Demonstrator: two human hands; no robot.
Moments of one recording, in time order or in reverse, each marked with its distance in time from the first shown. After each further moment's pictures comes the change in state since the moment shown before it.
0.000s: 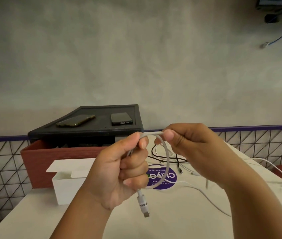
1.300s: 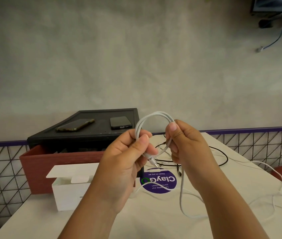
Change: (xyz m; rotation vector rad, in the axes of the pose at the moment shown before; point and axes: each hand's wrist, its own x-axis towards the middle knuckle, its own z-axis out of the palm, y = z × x) left_hand 0.010 -0.013 0.027 0.538 0.603 0.397; right_hand 0.015 0.019 0.026 0.397 0.288 0.144
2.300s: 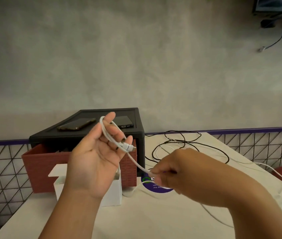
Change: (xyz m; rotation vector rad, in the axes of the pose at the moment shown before) left_hand 0.014 0.006 -0.042 -0.321 0.089 0.112; right_hand -0.028 -0.039 -0.007 -0.897 -0.554 0.067
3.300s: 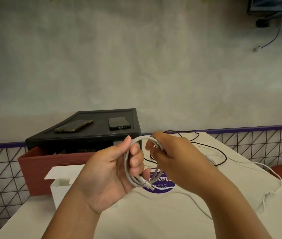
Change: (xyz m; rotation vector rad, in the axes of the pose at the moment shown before) left_hand -0.001 -0.010 -0.003 -0.076 -0.421 -0.590; right_hand 0.022 0.009 0.011 0.127 0.342 -0.060
